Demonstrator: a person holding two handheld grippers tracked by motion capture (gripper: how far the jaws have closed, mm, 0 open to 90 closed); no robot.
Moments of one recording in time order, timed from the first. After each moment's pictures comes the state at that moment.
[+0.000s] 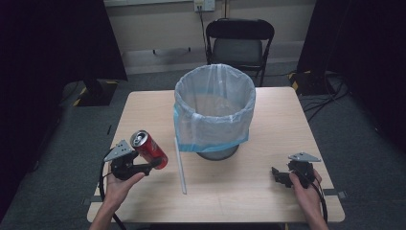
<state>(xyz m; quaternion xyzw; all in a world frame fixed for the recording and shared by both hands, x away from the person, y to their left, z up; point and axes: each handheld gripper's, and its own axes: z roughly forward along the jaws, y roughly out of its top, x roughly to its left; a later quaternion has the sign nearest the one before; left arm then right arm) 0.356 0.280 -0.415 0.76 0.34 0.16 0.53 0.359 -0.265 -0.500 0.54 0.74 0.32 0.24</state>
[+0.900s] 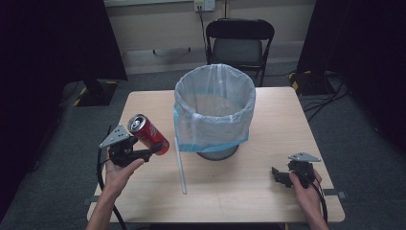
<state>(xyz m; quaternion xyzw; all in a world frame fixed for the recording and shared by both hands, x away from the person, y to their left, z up) 0.371 0.272 -0.371 0.74 0.32 0.17 0.56 0.359 -0.265 -0.500 0.54 0.74 0.32 0.24</state>
